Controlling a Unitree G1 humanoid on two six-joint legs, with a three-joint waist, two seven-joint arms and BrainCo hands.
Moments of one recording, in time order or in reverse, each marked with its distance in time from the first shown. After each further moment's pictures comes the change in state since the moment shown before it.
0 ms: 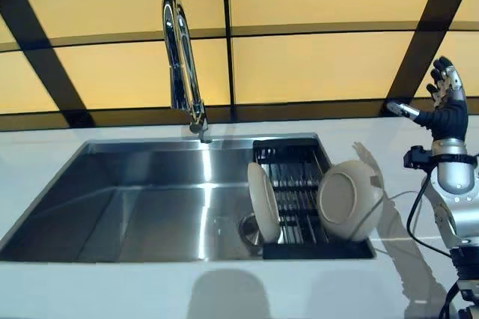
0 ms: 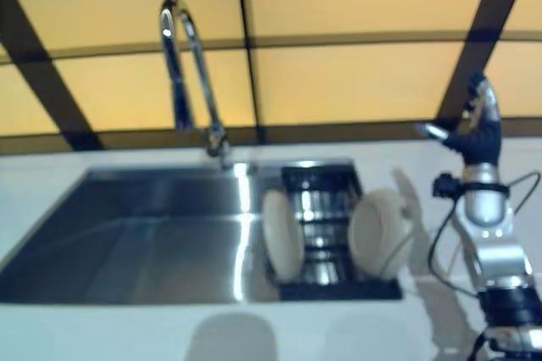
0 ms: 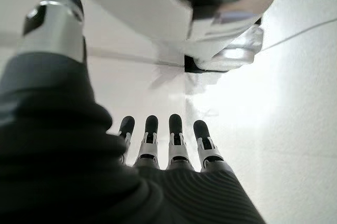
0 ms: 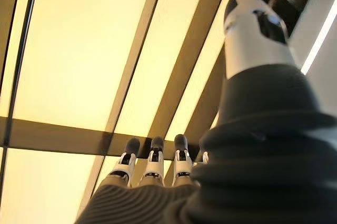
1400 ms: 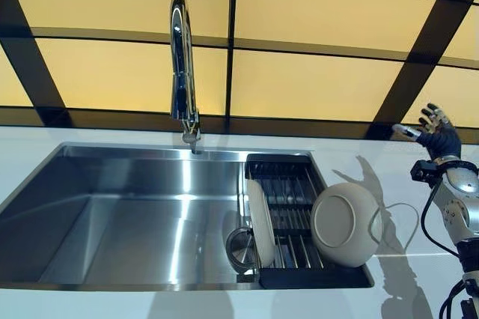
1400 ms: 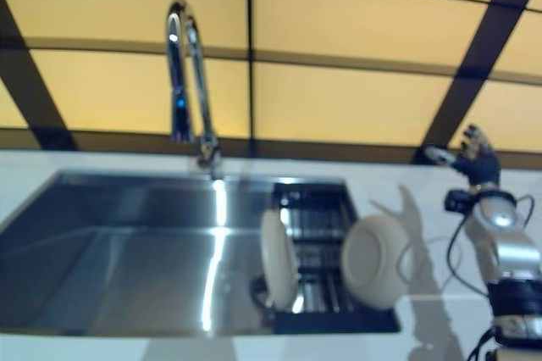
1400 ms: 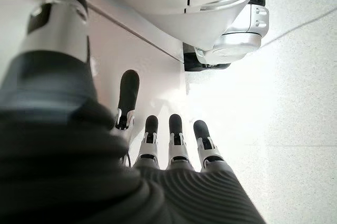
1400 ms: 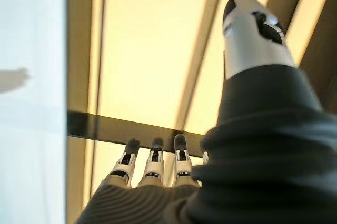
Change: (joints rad) left arm 0.019 0.078 -0.039 -0.009 -0.004 0.108 -0.010; right arm -0.043 -0.037 -0.007 0.268 0.202 0.319 0.241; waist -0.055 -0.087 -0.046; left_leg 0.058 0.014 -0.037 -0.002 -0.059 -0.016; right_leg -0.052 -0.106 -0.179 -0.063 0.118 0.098
